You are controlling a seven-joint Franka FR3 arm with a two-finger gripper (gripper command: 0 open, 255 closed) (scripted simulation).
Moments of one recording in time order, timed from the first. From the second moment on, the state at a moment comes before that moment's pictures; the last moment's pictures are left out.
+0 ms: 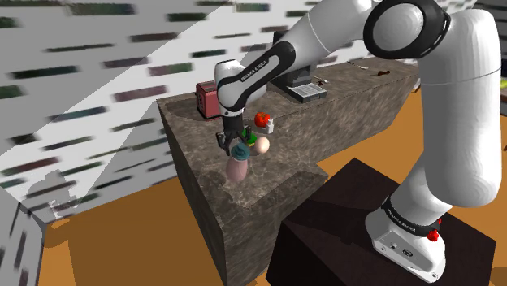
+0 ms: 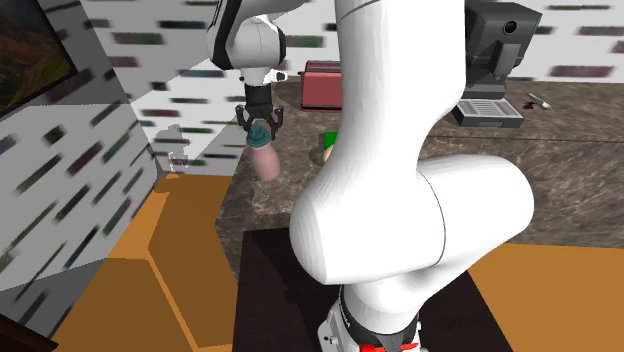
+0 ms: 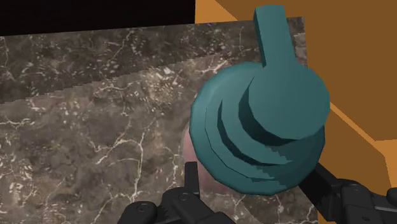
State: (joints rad) arm 0.16 0.55 0.17 -1.82 0.03 2.16 0.49
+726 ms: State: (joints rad) arm 0.15 0.45 0.18 -1.81 0.04 2.05 0.49
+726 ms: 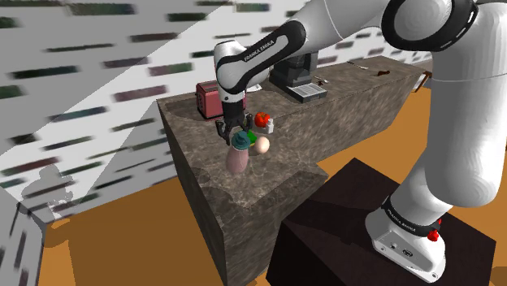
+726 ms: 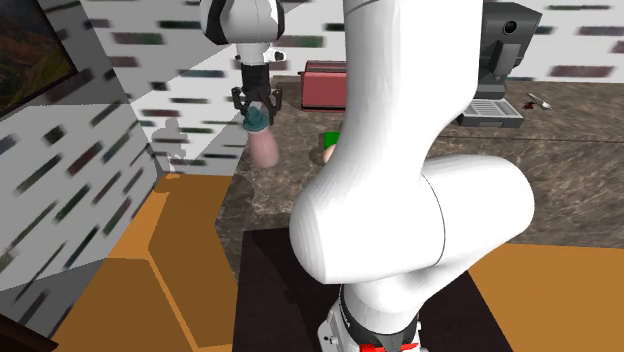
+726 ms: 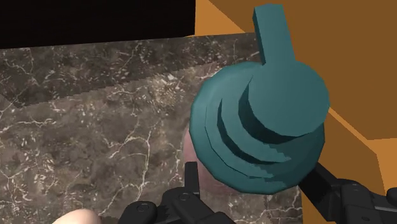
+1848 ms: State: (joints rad) arm 0.15 0.35 0.19 -1.72 0.05 1.86 0.50
